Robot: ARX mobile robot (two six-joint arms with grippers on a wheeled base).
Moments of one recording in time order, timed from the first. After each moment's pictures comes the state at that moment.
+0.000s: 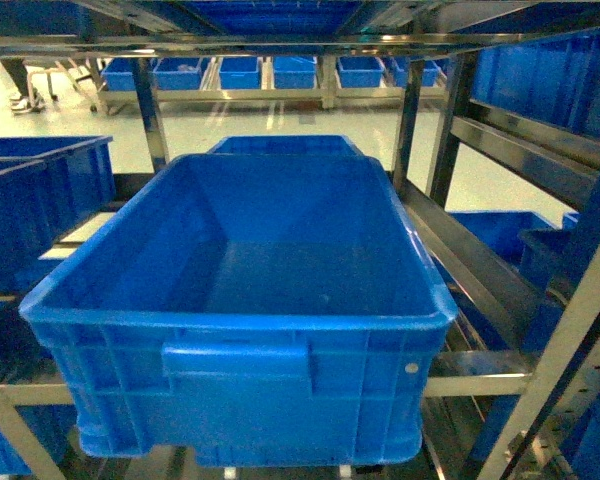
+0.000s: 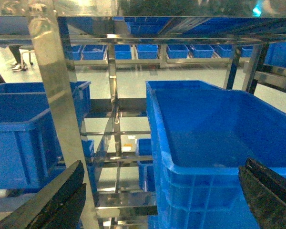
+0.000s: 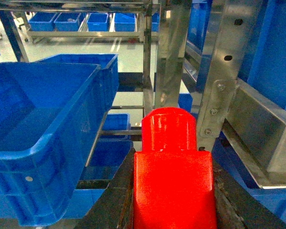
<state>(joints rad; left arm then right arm) 0.00 0.01 0.01 0.00 0.00 0.00 -0.01 0.55 0.02 0.45 -0.02 -0.02</state>
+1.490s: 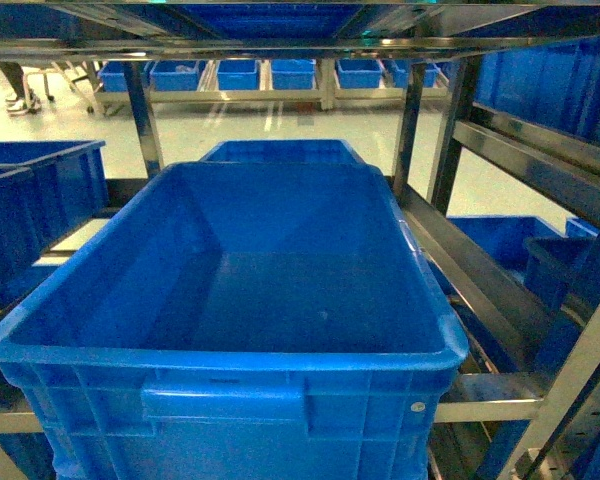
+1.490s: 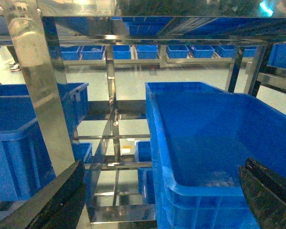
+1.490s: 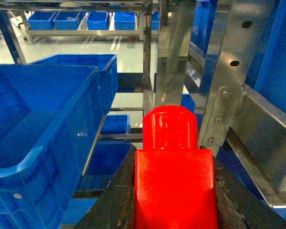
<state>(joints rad) 0.00 0.01 0.01 0.00 0.00 0.00 -0.01 0.55 0.02 0.45 -0.02 -0.02</state>
